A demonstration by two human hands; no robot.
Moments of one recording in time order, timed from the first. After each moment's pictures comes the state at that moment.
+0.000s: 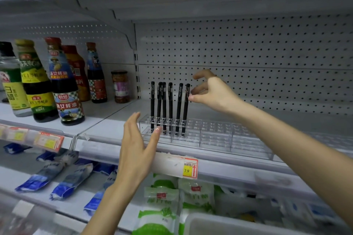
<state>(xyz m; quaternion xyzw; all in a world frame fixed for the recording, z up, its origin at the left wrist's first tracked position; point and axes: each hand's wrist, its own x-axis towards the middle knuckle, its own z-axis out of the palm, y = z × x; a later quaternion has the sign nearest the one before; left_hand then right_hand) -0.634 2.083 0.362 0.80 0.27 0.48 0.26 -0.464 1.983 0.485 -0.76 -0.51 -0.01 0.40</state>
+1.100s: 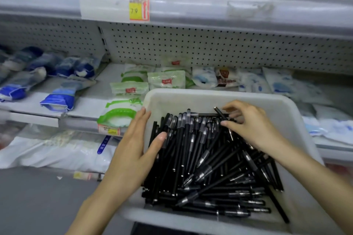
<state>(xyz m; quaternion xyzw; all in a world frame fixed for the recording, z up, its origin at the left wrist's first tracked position) -0.691 1.942 0.151 0.88 0.25 0.21 0.35 -0.476 1.776 0.170 -0.88 -0.38 0.05 0.27</state>
